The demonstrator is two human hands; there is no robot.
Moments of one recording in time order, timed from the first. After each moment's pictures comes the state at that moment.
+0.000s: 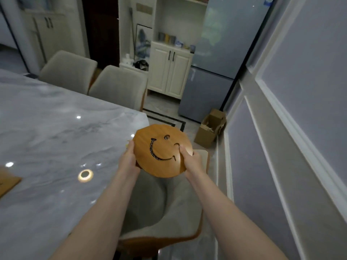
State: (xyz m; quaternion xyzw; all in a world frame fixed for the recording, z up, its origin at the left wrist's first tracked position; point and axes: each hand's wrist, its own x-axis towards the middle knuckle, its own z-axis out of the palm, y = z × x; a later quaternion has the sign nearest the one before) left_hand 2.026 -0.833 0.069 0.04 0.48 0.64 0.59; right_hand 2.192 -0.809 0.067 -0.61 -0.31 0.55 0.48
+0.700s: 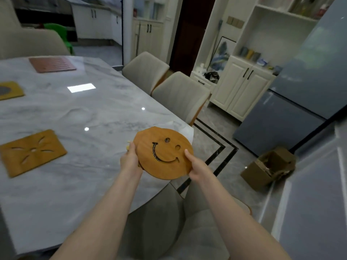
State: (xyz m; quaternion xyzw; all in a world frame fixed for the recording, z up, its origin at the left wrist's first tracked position) left_hand 1.964 -0.768 0.037 -0.11 0.51 0.75 0.40; right_hand 2.117 -0.665 0.050 -0.50 -0.35 0.76 0.24
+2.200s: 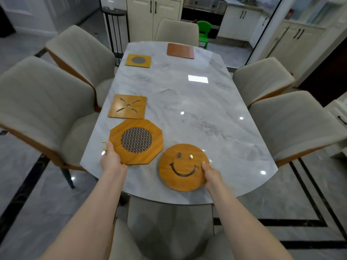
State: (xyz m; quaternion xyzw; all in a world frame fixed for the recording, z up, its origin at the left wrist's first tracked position) left_hand 1.944 -0.871 -0.004 -0.41 0.45 0.79 0.01; right_hand 2.002 -0.599 -0.075 -0.46 -0.56 0.69 0.00
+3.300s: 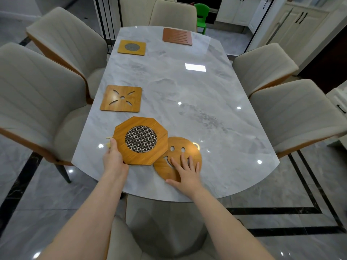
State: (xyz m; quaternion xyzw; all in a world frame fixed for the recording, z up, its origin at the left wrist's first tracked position) left_hand 1.935 -0.859 -0.036 -0.37 0.47 0.80 0.07; right_hand 2.013 -0.644 -0.104 -0.03 -0.97 0.14 -0.17
